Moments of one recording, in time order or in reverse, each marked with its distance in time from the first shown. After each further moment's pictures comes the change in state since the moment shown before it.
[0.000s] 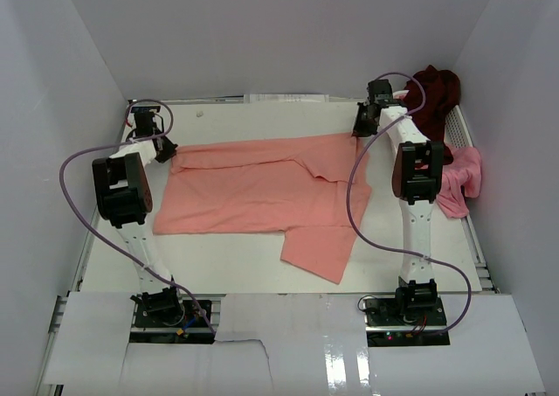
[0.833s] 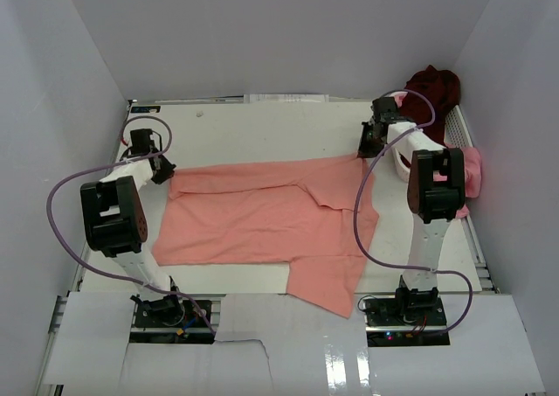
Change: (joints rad) left arm 0.001 -0.341 -0.331 -0.057 -0.027 0.014; right arm 0.011 -0.397 -0.586 0.130 0.021 -0.005
